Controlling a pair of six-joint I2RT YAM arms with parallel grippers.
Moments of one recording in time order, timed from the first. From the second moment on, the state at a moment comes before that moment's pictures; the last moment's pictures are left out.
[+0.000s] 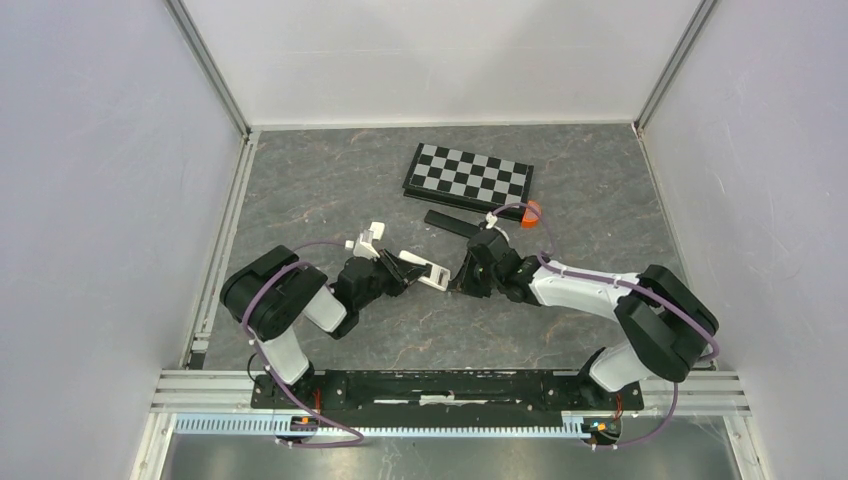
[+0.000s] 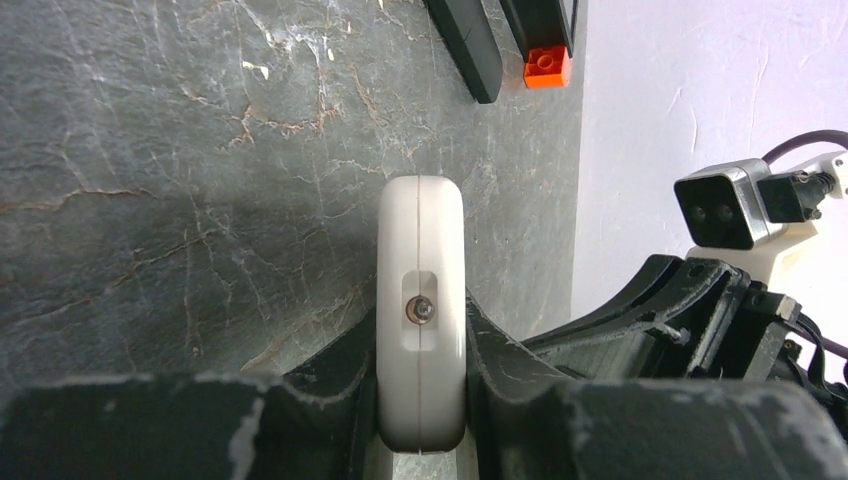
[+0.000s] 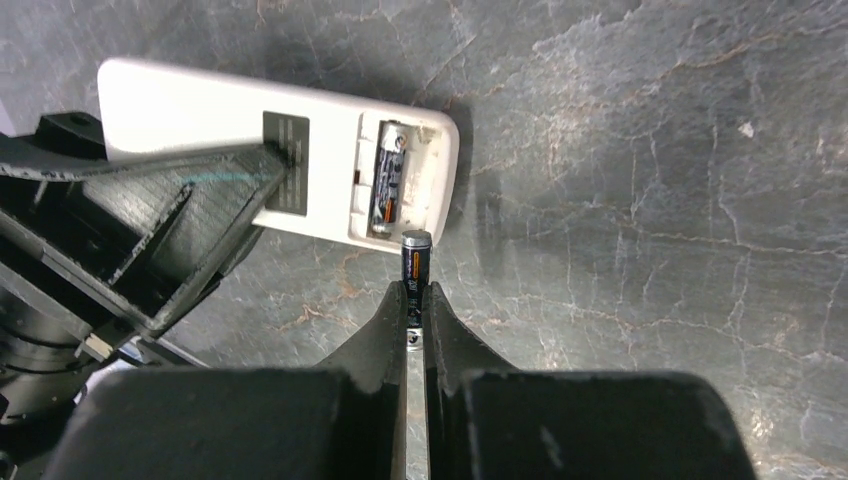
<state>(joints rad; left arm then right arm) -0.62 1.74 0.26 1.16 0.11 -1.20 0.80 1.49 0.72 -0.08 0.00 1.01</state>
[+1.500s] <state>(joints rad) -0.62 1.78 0.26 1.21 0.11 -1.22 0.74 1.59 0.74 0.01 -0.08 1.07</state>
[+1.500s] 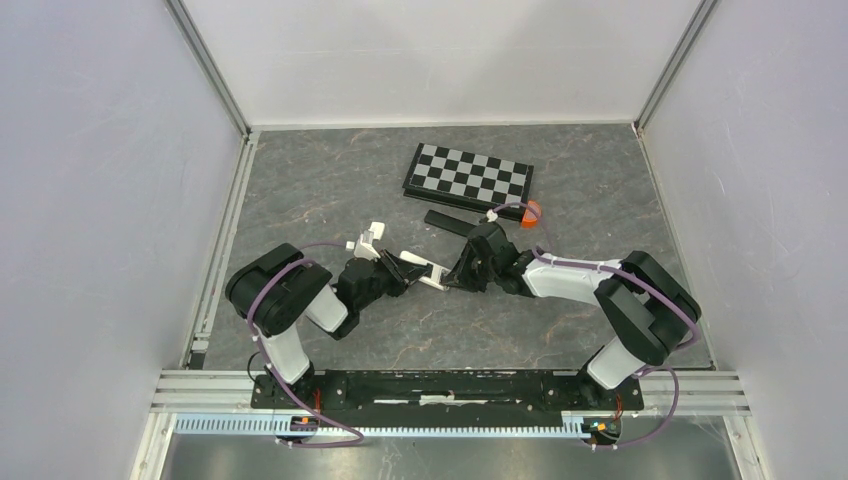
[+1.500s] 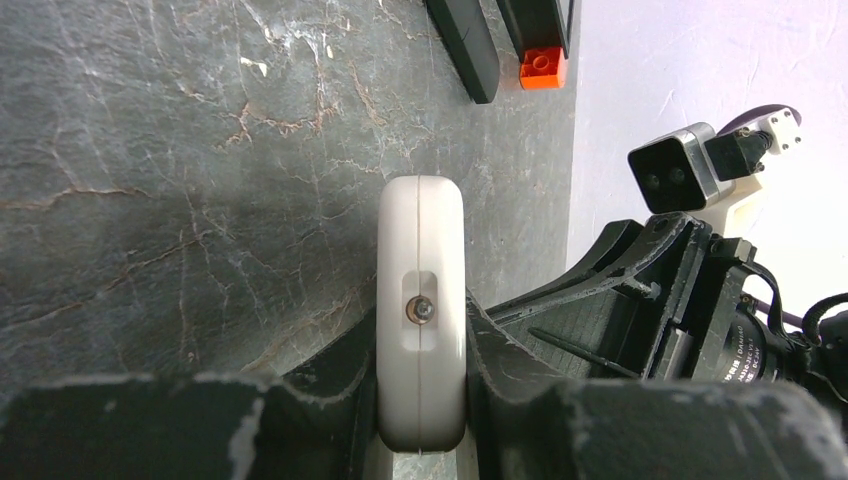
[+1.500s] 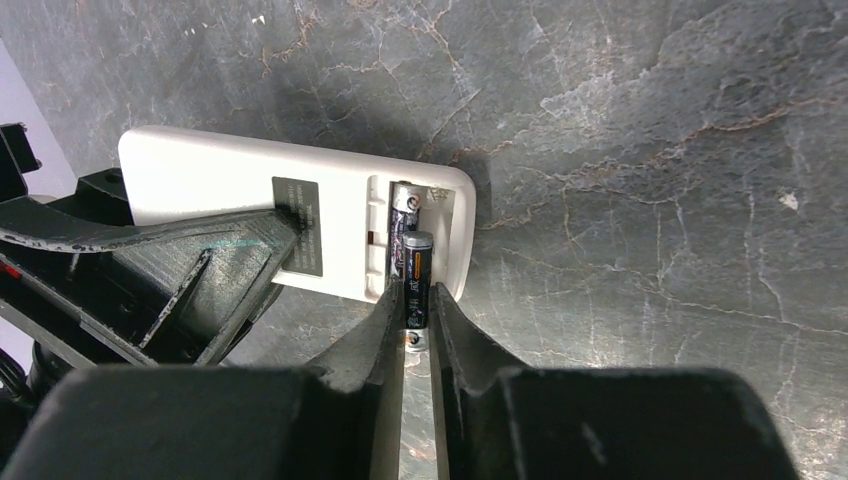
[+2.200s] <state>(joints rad) -0.62 1.78 0.26 1.21 0.12 -1.25 0.72 1.55 0.72 0.02 -0.08 1.05</state>
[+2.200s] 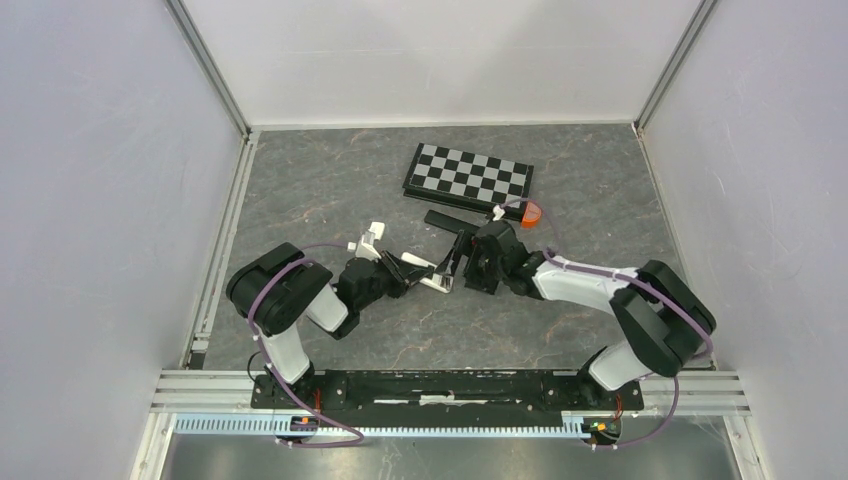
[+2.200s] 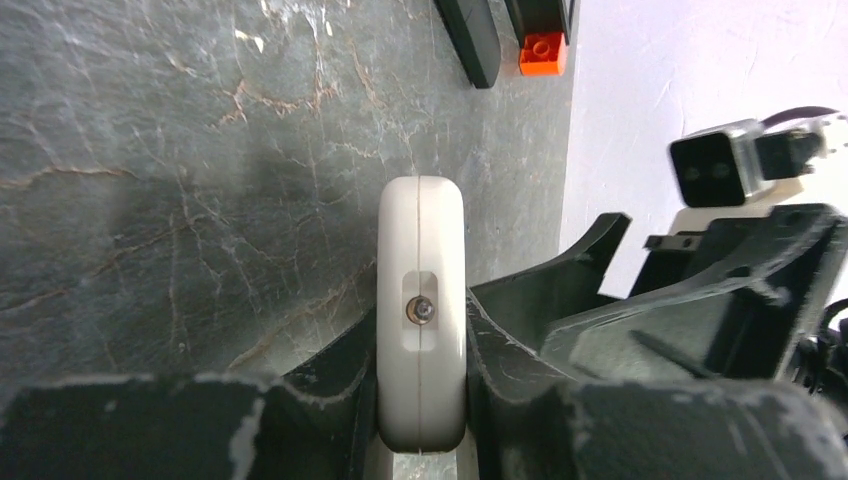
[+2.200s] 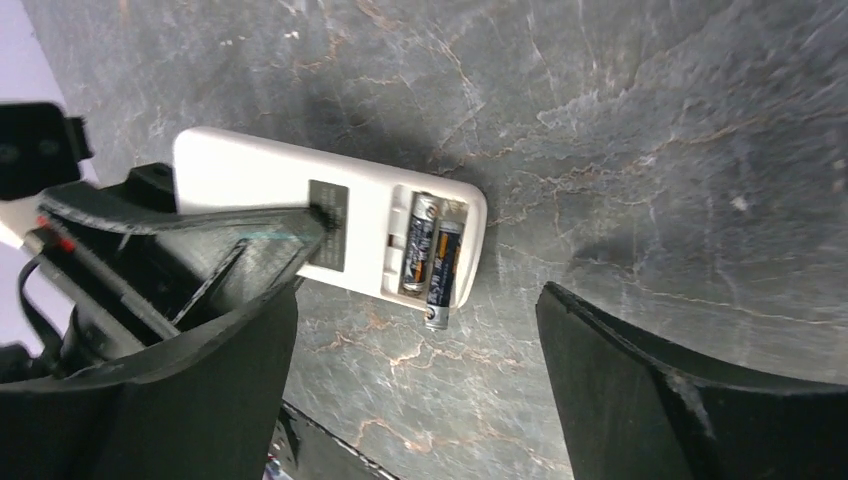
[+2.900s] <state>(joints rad) -0.57 1.62 0.49 0.80 0.77 -1.27 0.60 1.06 0.64 -0.06 -0.35 0.28</state>
